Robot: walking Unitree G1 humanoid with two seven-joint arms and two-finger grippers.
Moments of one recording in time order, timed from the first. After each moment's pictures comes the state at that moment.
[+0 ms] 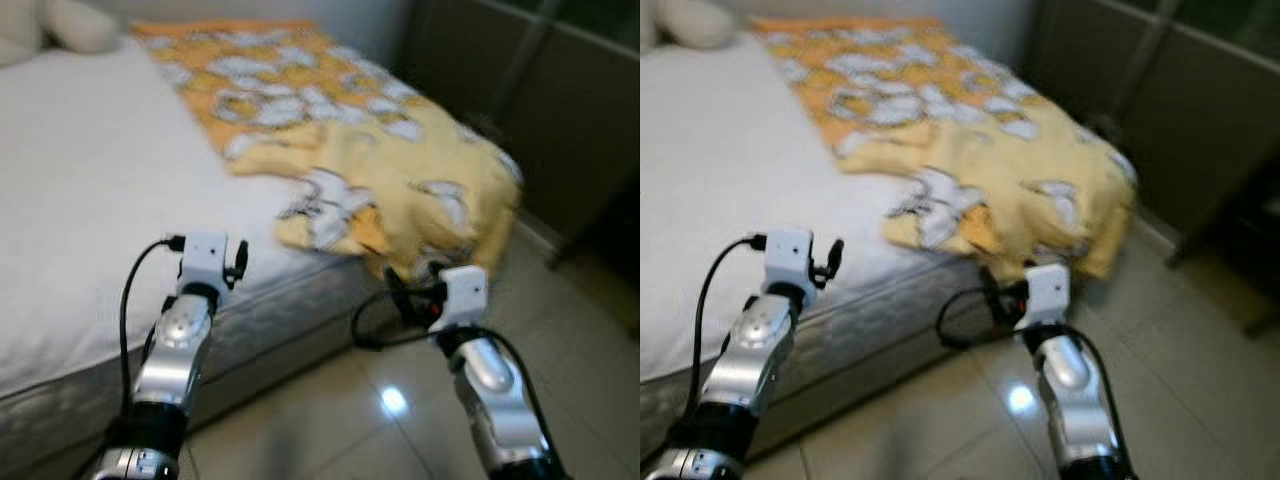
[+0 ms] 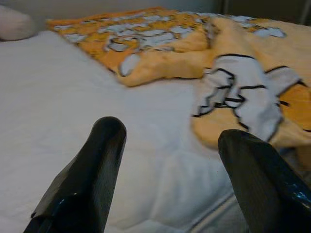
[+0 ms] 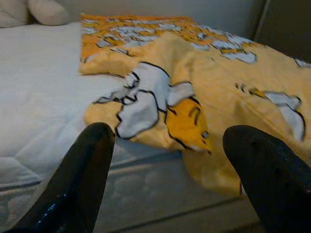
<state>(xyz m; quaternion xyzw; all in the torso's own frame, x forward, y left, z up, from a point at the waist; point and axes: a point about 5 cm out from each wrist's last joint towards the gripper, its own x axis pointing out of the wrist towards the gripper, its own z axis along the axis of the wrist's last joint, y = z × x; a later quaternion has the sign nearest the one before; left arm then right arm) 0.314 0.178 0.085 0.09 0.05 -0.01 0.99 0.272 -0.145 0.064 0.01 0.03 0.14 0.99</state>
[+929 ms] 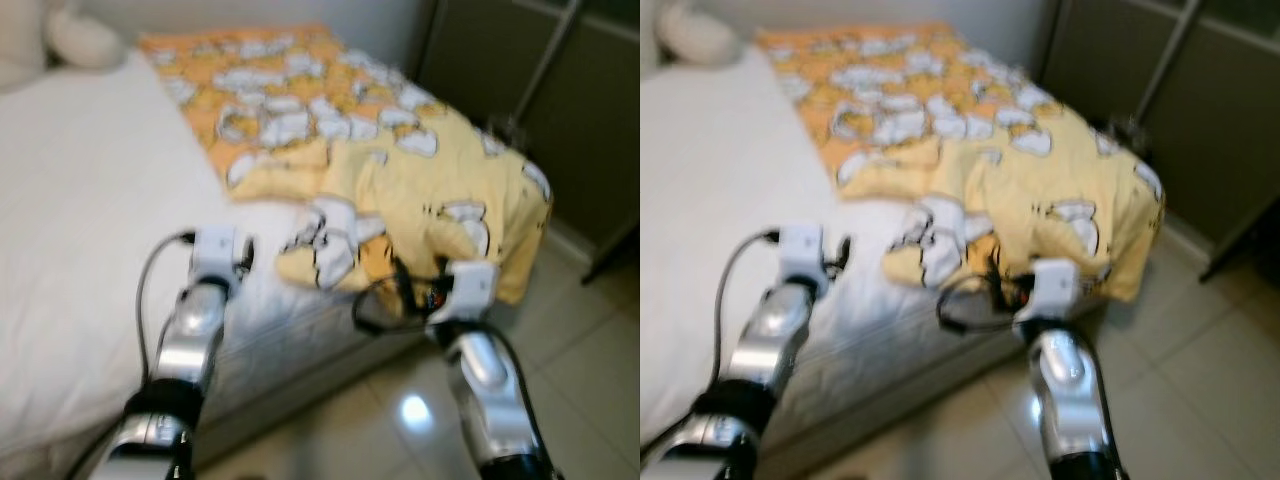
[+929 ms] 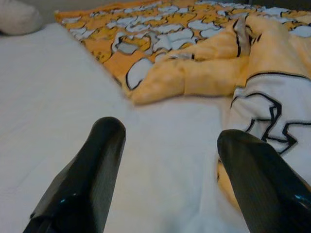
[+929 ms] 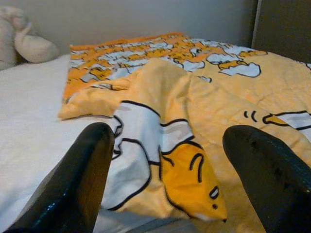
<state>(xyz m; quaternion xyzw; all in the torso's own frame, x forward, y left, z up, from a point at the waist) 0.332 0.162 0.077 0.07 0.07 -0.01 1.00 0.278 -0.147 0.070 0.06 0.00 0.09 0.99</state>
